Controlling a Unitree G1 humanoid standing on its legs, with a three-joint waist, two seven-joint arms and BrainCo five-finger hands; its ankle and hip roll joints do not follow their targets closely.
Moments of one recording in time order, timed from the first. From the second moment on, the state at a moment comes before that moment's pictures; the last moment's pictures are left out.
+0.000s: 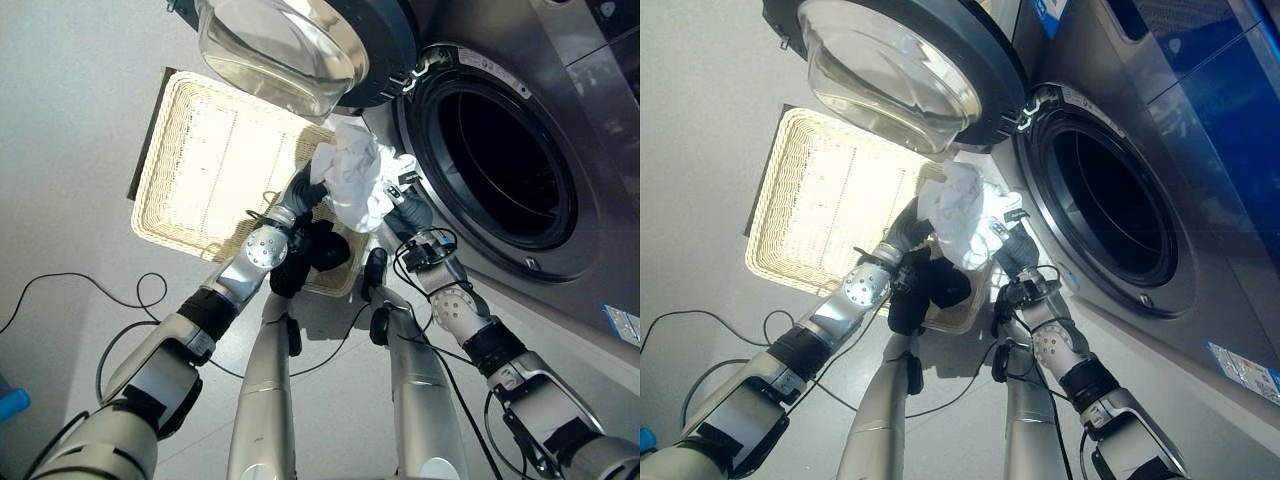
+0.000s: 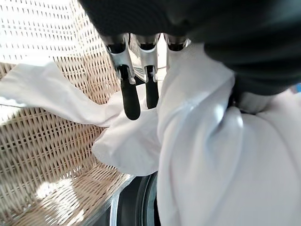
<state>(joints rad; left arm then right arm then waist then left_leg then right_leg) -0.81 0.44 -0.57 0.45 -0.09 -0.22 0.20 -0.62 -0.34 0.41 0.40 1.20 -0.27 0.28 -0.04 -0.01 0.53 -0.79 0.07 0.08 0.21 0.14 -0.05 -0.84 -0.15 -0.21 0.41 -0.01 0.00</state>
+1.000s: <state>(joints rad) -0.87 0.51 -0.69 0.45 0.01 -0.25 0.18 -0.69 -0.39 0.45 0.58 1.19 -0.10 0.43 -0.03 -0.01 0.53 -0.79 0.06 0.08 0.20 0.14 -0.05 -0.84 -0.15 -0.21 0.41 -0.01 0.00</state>
